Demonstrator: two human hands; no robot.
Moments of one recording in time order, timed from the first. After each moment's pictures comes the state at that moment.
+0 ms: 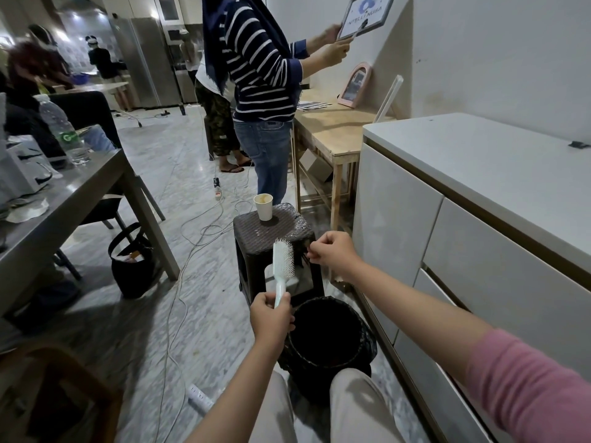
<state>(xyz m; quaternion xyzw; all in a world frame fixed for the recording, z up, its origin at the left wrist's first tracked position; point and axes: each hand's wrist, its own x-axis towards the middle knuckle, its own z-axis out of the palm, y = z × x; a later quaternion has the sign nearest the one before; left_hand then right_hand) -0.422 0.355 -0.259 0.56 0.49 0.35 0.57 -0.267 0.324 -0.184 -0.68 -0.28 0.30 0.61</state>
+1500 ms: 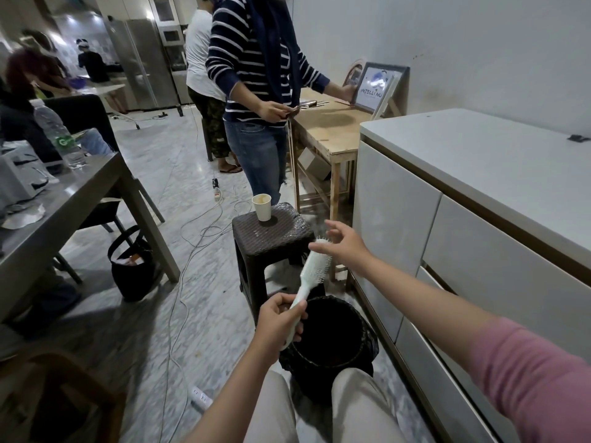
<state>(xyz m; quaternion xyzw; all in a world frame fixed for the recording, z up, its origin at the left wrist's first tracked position) -0.433 0.348 -0.244 0.59 0.37 0.24 0.68 -0.229 0.314 -0.196 -0.73 -0.37 0.24 0.52</state>
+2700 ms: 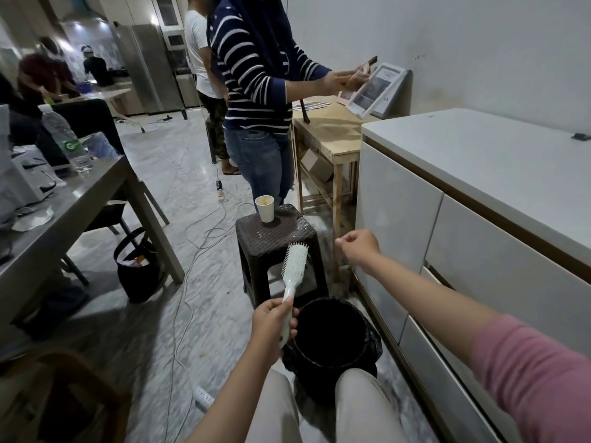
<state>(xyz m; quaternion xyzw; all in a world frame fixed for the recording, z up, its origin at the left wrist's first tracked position) -0.437 0.352 -0.243 0.46 0.40 0.26 0.75 -0.216 0.317 -0.201 -0.82 -0.24 0.18 0.49</state>
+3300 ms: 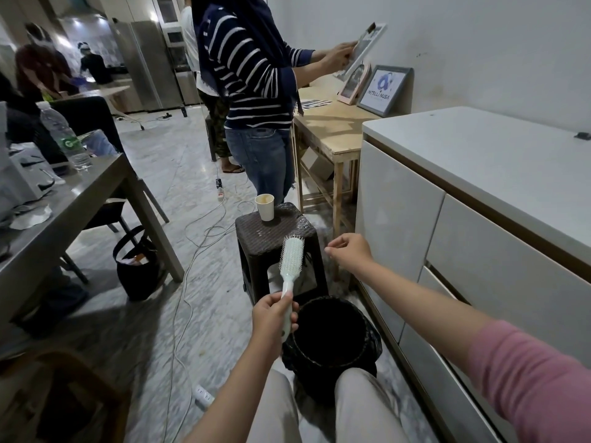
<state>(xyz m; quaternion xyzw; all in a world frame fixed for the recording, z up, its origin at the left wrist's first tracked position) -0.432 0.352 -0.238 0.46 0.41 0.29 0.73 -0.231 0.321 -0.209 -0.81 -0.27 0.20 0.49</state>
